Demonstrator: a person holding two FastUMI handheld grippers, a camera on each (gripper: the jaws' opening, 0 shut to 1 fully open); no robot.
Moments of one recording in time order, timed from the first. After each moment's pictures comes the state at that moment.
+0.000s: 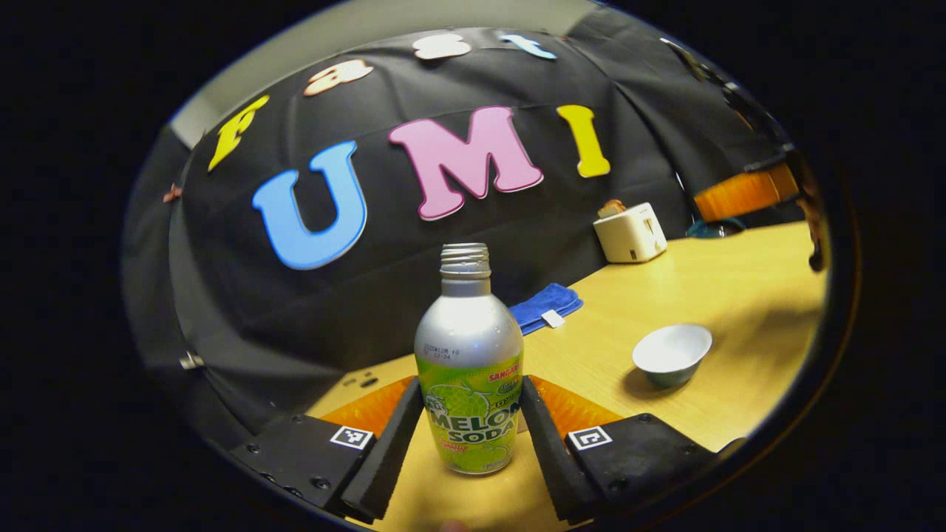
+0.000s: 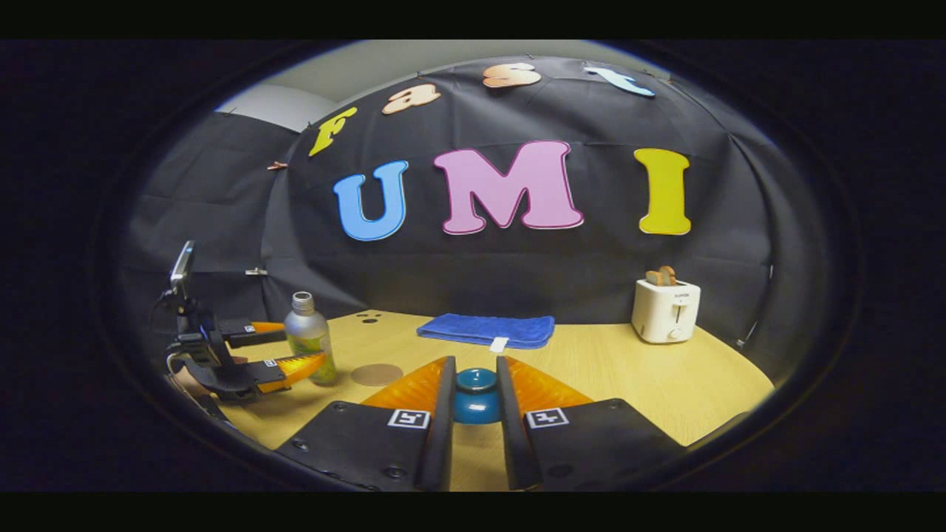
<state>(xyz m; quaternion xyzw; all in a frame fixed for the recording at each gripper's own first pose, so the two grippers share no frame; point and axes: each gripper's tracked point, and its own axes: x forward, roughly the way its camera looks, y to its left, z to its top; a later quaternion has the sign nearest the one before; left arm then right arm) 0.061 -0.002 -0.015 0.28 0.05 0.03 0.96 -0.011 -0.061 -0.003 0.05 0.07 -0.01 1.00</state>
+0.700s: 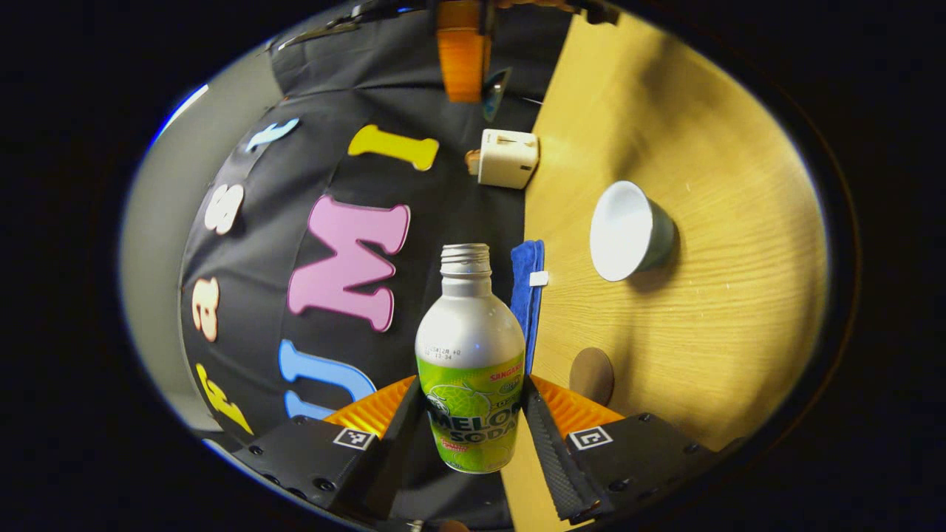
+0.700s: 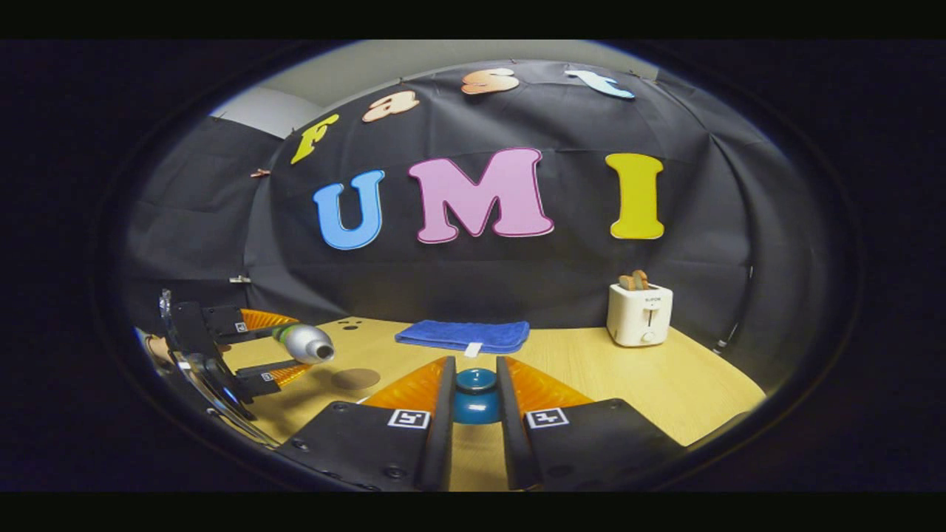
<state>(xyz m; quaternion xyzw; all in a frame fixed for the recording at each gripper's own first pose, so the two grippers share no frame) 0.072 -0.053 -0.015 0.70 0.03 -0.03 0.71 -0.024 -0.093 0.011 0.06 0.06 -0.04 1.00</state>
